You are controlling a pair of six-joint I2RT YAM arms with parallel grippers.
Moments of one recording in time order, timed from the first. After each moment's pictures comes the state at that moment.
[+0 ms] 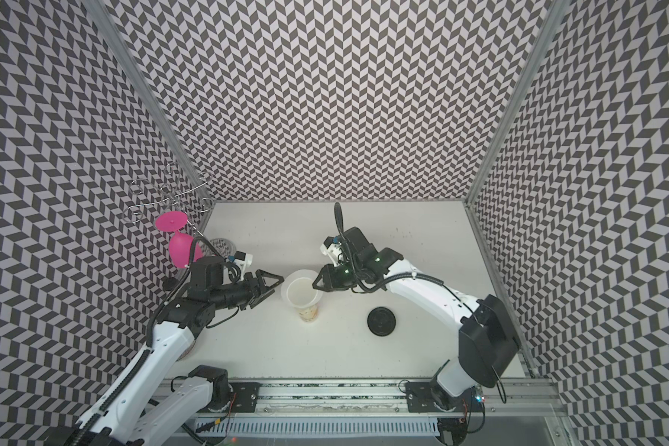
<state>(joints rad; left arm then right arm) -0.18 0.88 0.68 -0.47 0.68 -0.80 0.73 1.55 1.24 -0.55 -0.55 0.55</state>
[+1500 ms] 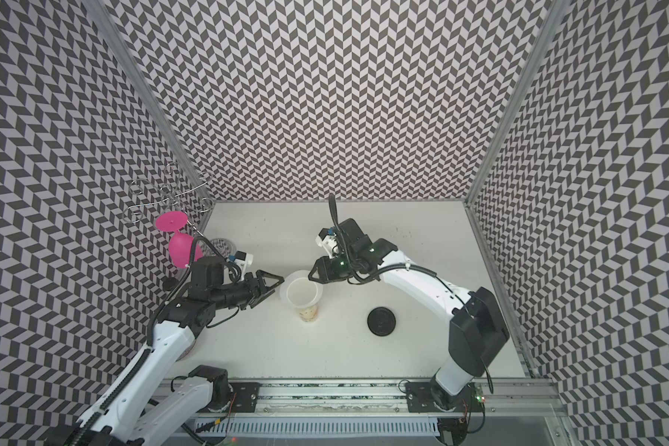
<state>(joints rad) -0.18 0.88 0.68 -0.47 0.68 -0.79 0.73 1.63 1.37 -0.60 -0.53 0.48</state>
